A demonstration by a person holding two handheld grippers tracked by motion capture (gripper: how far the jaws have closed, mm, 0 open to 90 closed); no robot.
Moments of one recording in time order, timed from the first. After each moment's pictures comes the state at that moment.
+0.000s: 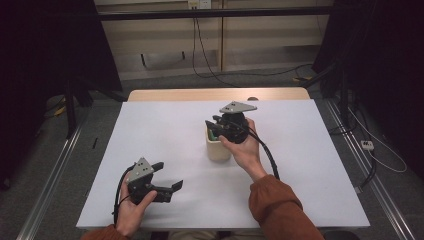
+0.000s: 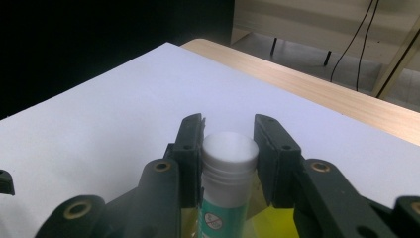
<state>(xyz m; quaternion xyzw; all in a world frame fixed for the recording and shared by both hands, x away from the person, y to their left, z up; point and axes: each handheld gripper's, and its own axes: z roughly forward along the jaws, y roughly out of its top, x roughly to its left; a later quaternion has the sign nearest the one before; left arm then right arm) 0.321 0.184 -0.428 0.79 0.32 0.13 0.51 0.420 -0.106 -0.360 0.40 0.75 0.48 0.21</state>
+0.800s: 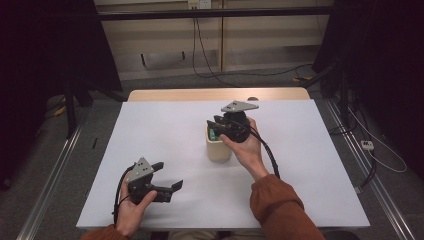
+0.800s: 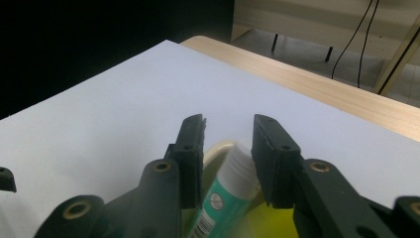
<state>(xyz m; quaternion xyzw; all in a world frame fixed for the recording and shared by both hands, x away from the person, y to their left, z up) 0.321 0.184 -0.428 0.79 0.32 0.13 0.51 0.421 -0.110 -0.359 0.41 0.75 0.48 0.20</state>
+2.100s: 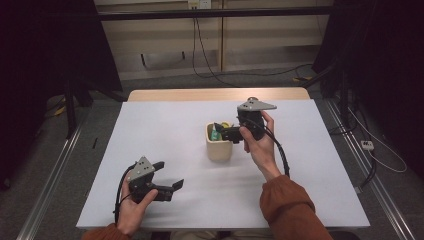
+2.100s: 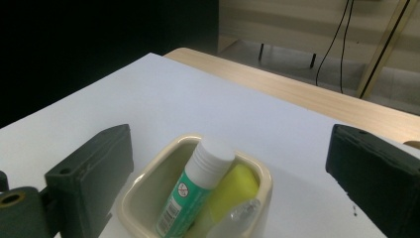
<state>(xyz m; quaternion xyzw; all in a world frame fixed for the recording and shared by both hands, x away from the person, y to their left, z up) 0.325 0.182 -0.430 0.79 0.32 0.13 0.51 0.414 -0.146 -0.354 0.42 0.73 0.50 0.22</state>
